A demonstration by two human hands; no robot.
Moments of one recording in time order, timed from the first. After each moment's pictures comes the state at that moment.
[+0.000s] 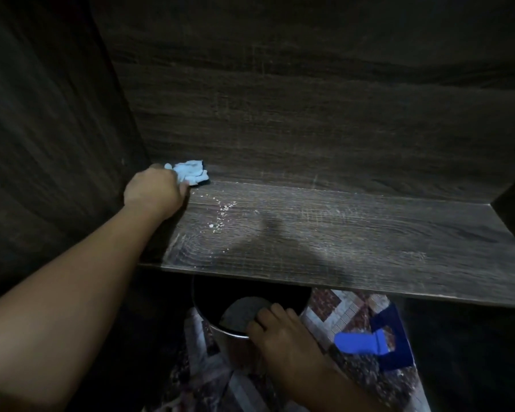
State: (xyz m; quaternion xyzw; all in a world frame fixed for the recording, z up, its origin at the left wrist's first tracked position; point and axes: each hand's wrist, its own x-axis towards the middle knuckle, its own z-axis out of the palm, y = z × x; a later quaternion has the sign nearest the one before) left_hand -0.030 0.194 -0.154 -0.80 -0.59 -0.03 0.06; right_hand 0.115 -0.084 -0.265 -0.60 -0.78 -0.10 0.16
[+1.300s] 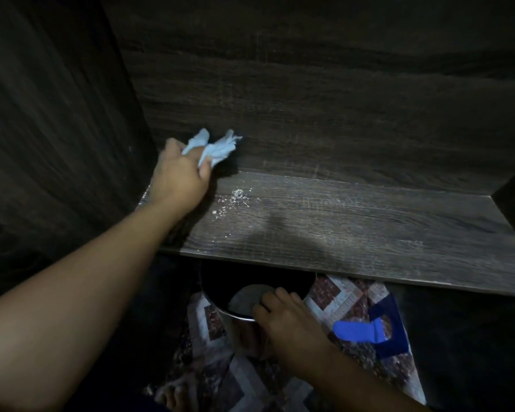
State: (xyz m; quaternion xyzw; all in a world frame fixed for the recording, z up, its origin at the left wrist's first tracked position) left_hand -0.007 0.146 -0.143 -0.80 -0.54 -0.25 -0.03; right_hand 0.123 -0.091 -0.260 -0.61 -0.78 -0.07 0.12
